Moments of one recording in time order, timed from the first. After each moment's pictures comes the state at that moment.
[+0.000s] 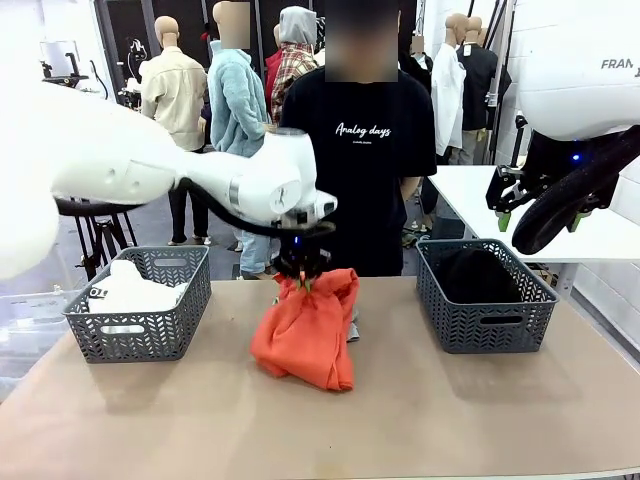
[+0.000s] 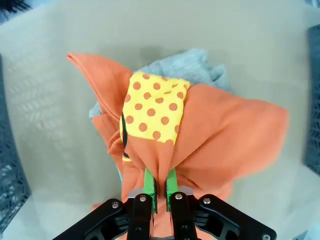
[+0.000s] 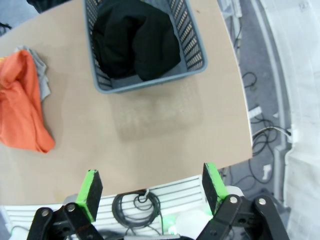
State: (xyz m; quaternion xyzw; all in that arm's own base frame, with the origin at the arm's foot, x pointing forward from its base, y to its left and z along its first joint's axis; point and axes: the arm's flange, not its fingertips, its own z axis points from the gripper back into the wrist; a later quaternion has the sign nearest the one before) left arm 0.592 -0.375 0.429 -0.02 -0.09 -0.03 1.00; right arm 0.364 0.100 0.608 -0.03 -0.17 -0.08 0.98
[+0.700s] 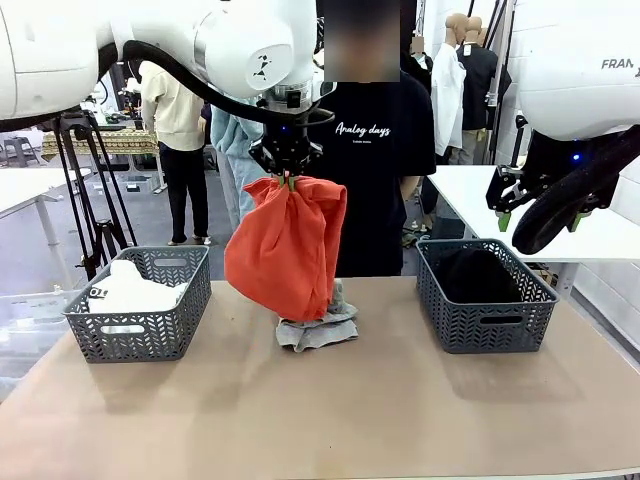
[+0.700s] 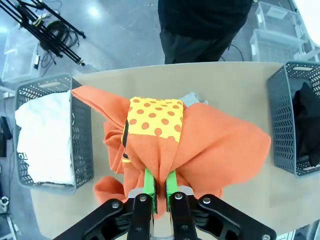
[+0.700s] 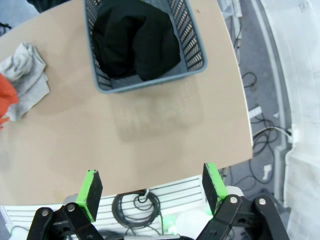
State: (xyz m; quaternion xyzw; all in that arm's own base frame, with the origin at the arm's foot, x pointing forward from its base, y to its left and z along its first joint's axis) left arm 0.533 -0.369 0.632 0.04 -0.22 -0.01 0.97; right arm 0.364 0.100 0.608 -0.03 -0.17 -0.08 0.98
